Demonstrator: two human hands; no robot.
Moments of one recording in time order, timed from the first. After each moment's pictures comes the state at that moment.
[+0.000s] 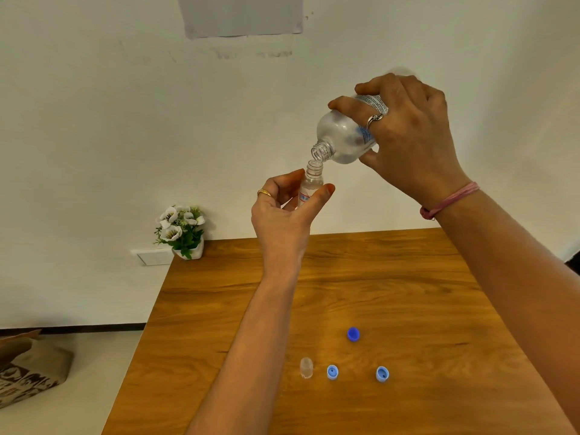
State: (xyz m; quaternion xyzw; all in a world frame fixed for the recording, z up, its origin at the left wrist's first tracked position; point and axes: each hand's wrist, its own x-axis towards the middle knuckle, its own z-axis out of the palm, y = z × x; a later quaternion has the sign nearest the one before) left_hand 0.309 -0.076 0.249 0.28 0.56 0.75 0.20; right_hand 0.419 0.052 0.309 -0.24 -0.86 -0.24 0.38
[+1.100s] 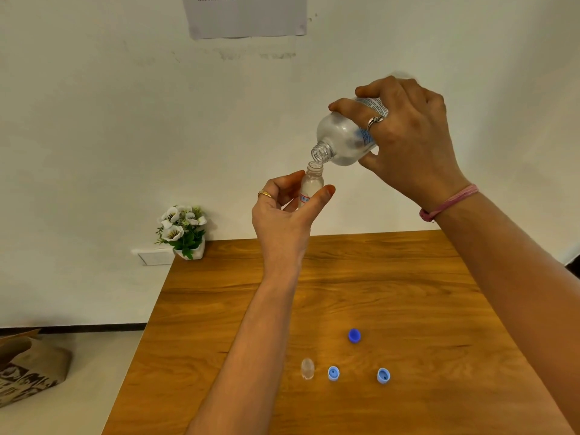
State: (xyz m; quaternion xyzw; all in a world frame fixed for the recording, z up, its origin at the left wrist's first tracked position) left_hand 0.307 -0.078 0.249 0.28 0.55 0.76 0.20; right_hand 0.416 0.050 0.309 -0.23 -0.87 -0.22 0.38
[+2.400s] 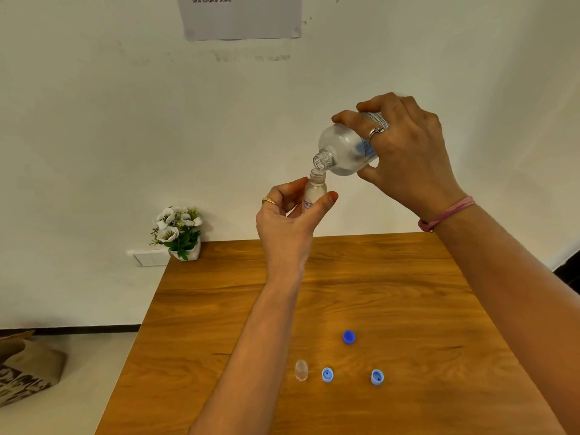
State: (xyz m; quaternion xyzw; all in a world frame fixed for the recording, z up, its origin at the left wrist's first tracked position) left_hand 0.317 -0.073 0.243 0.27 0.54 0.76 0.23; right_hand 0.426 0.049 0.302 -0.26 -0.88 -0.18 0.35
